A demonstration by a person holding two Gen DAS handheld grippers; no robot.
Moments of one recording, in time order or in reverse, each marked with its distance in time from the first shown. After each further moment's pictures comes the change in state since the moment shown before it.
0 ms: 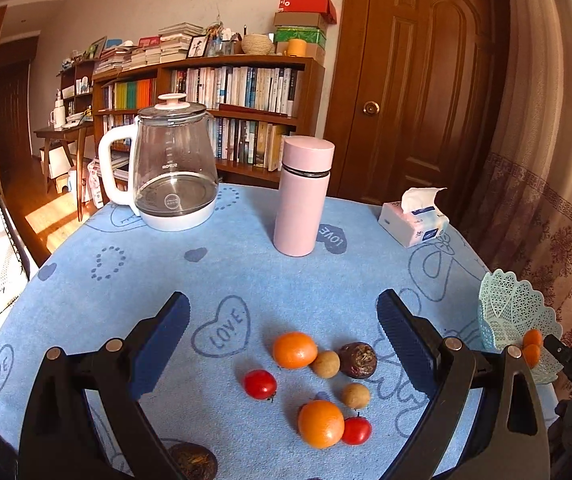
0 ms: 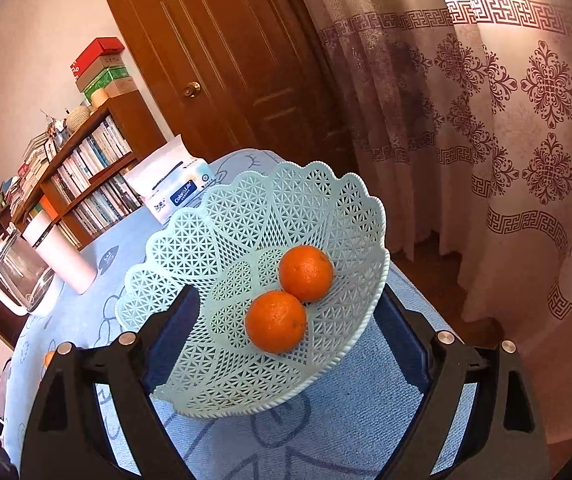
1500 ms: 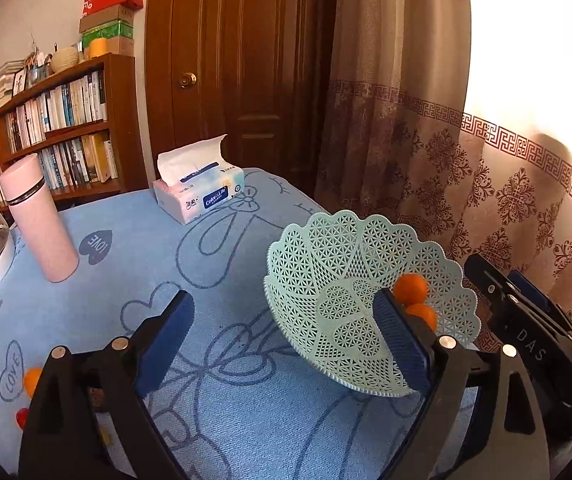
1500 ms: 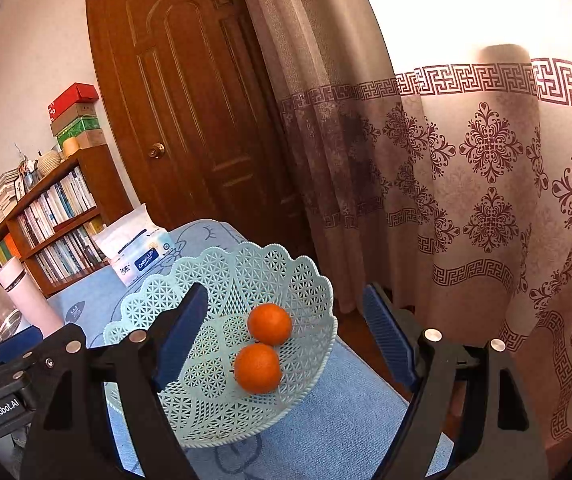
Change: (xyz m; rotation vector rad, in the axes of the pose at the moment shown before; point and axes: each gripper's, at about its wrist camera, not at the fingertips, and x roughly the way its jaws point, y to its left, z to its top) left arm 0.043 -0.225 -0.033 0.359 0.081 -0.419; right arm -0.045 -0.011 0.012 0.011 -0.257 -0.184
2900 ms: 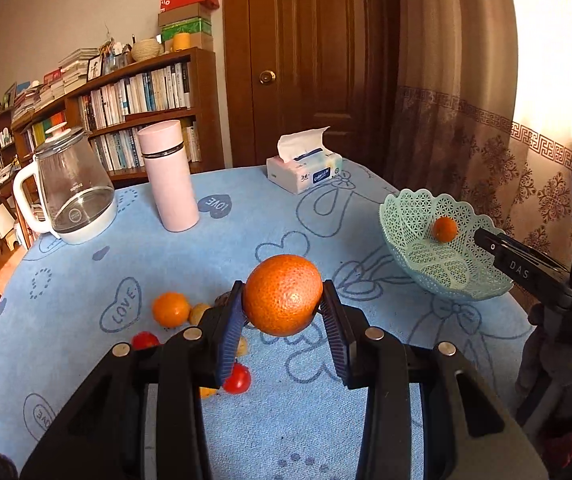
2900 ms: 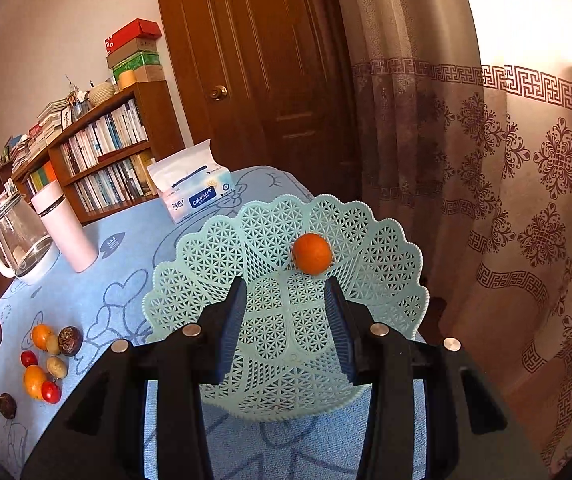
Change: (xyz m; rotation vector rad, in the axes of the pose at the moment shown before) left arm -0.098 0.062 -0.047 -0.066 0.017 0.205; right arm 0.014 0.047 -0.012 -0.187 0.159 0.160
